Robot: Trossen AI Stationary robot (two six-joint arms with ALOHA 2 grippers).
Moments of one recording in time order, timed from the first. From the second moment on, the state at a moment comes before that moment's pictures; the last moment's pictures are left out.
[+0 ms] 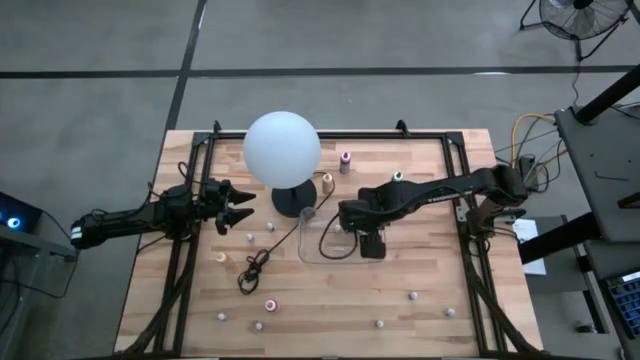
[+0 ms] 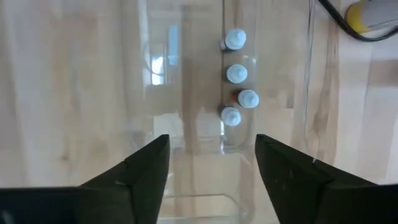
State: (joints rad) left arm 0.17 0.10 0.01 0.01 0.03 -0.50; right arm 0.11 1.74 1.48 -1.10 0.05 0.14
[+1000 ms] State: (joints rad) left arm 0.17 0.10 0.01 0.01 0.03 -0.50; right arm 0.37 1.58 1.59 -1.47 0.04 0.75
